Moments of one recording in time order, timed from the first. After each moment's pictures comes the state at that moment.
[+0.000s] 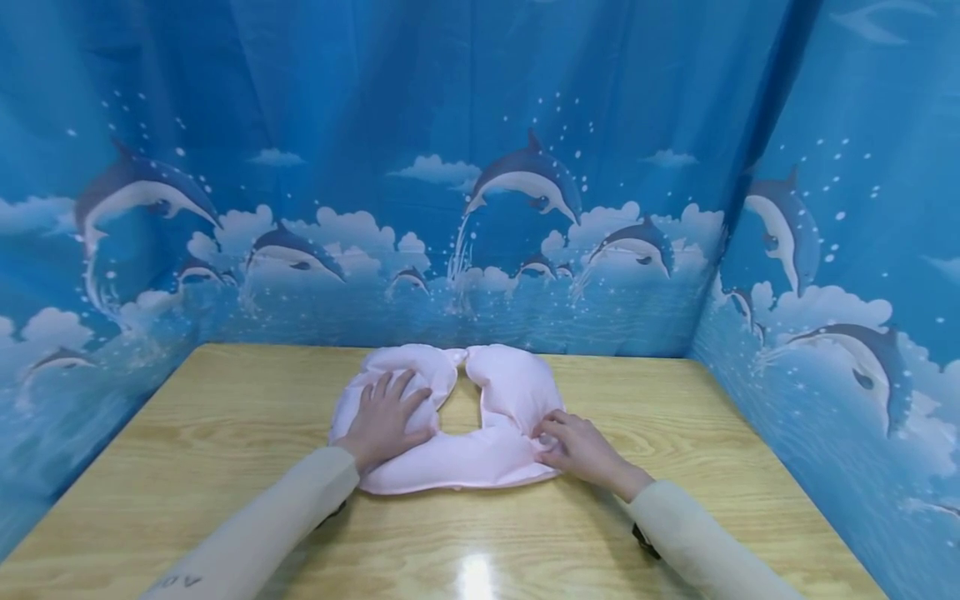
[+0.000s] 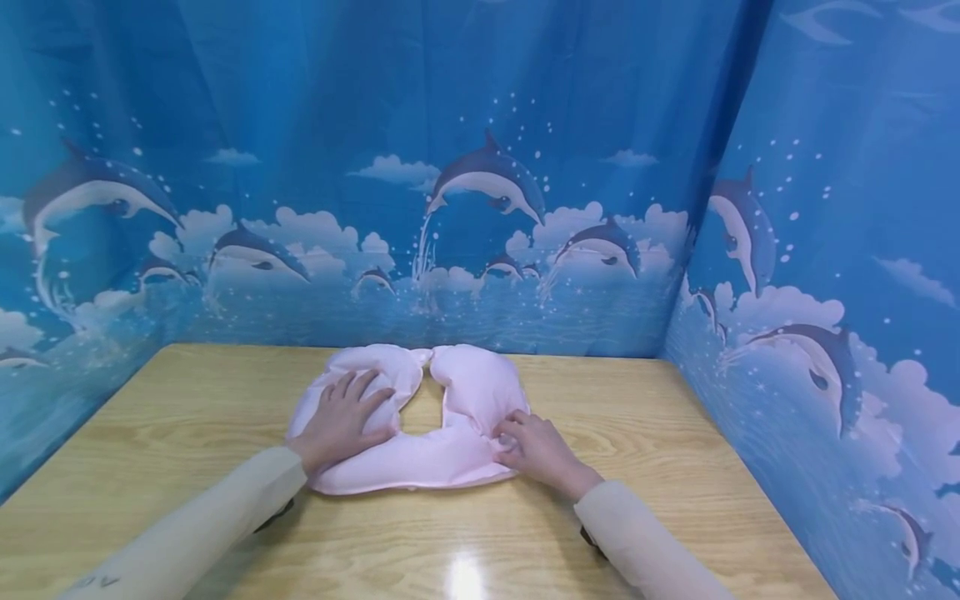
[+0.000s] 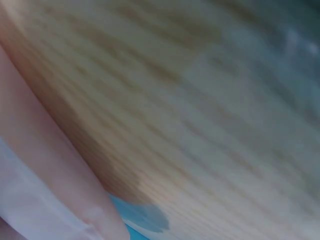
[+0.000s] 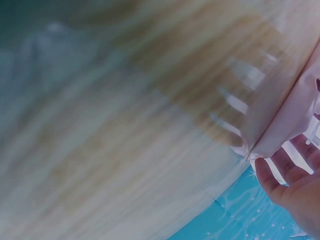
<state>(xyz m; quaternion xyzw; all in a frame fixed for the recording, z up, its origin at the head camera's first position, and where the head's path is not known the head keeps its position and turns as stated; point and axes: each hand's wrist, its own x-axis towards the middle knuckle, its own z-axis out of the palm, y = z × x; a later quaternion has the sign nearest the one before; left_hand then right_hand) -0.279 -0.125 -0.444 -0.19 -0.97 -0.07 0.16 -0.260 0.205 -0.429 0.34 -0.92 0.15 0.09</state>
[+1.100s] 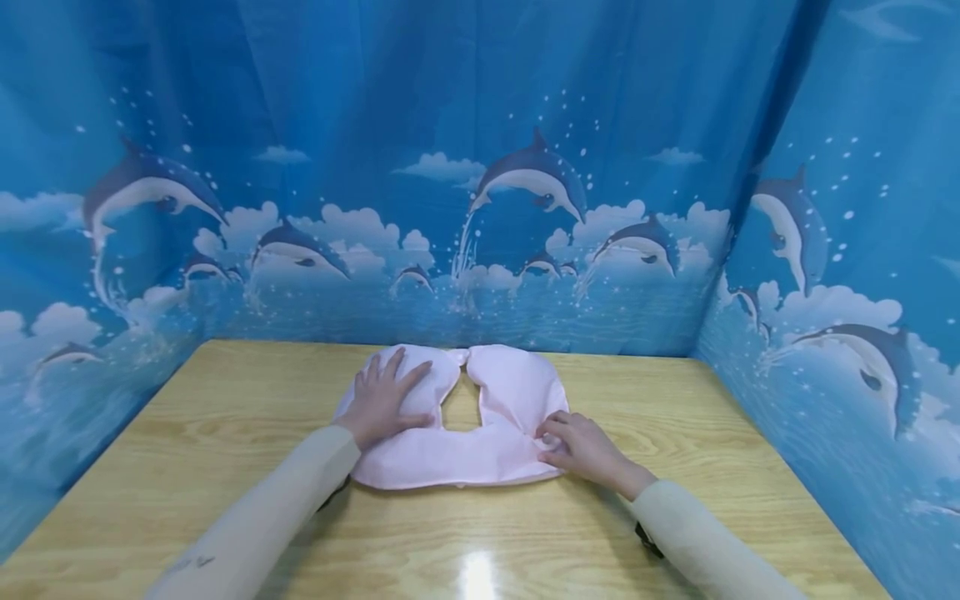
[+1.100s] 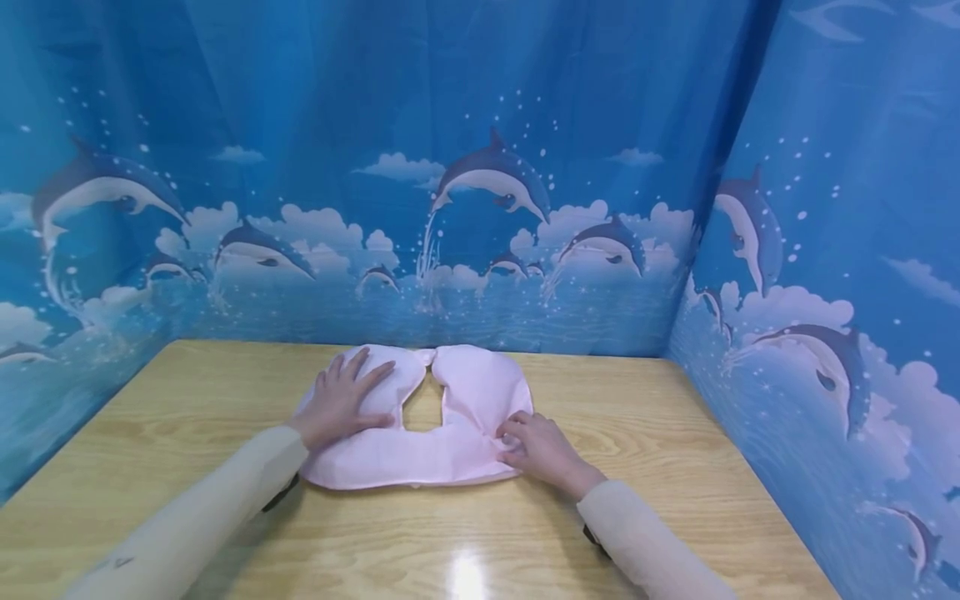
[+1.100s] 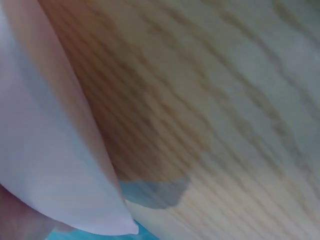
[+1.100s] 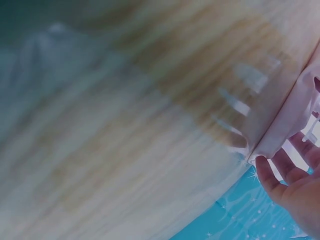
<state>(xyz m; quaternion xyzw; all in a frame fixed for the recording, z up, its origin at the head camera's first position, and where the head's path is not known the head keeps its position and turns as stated) -0.293 -0.138 -0.429 -0.16 -0.97 -0.12 0.10 -0.261 0.205 -0.431 0.34 -0.93 0.13 0.07</state>
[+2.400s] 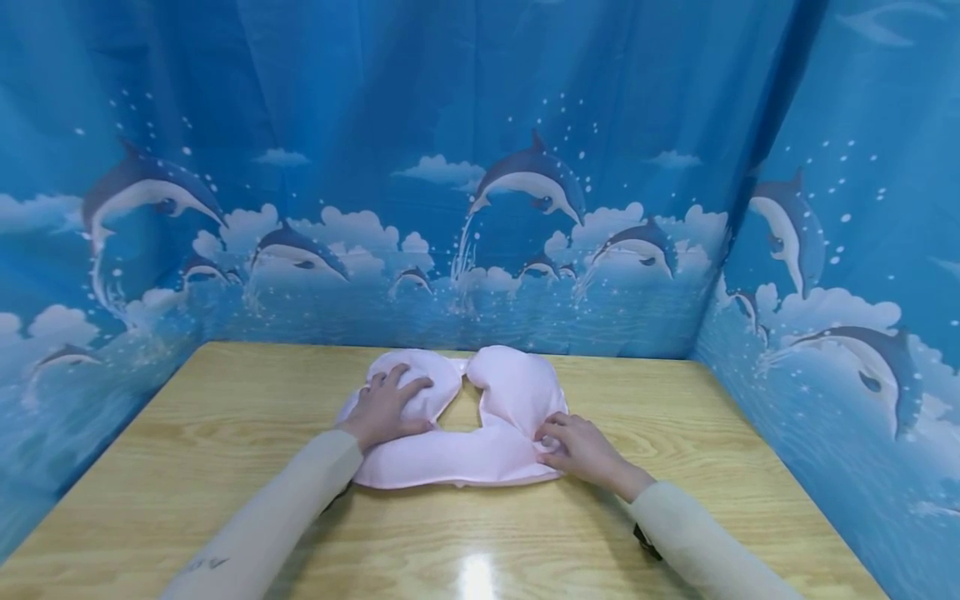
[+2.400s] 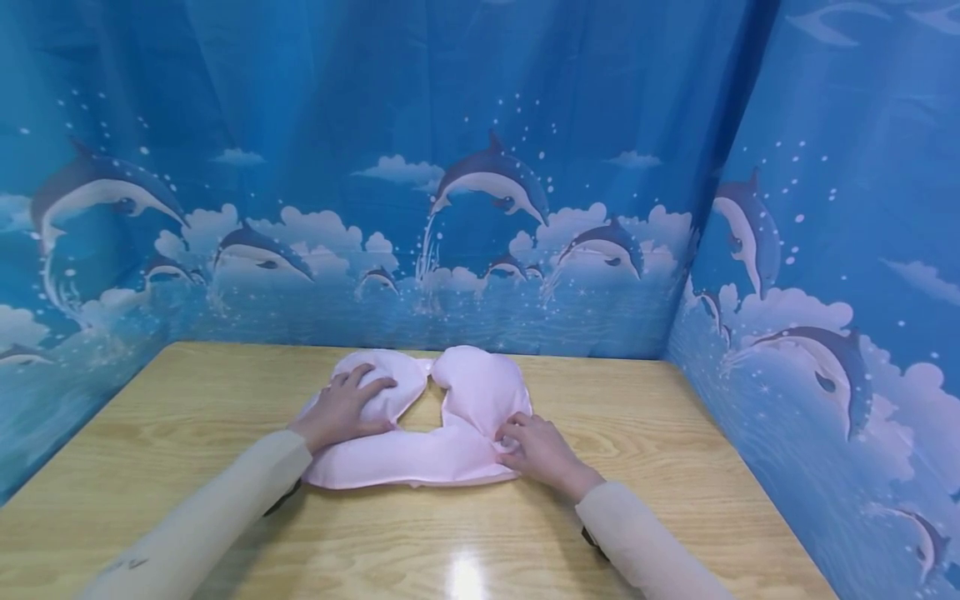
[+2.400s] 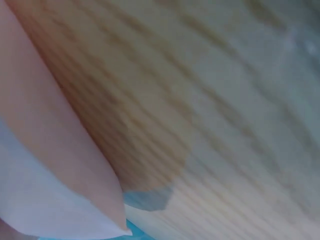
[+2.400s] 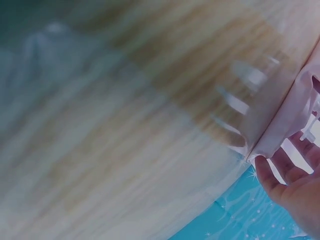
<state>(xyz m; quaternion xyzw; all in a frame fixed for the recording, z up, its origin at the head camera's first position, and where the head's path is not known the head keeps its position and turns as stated) -0.296 -0.136 -0.435 -0.17 -0.97 -0.15 0.07 -0.261 0.204 -0.429 0.33 -0.93 0.14 0.06</state>
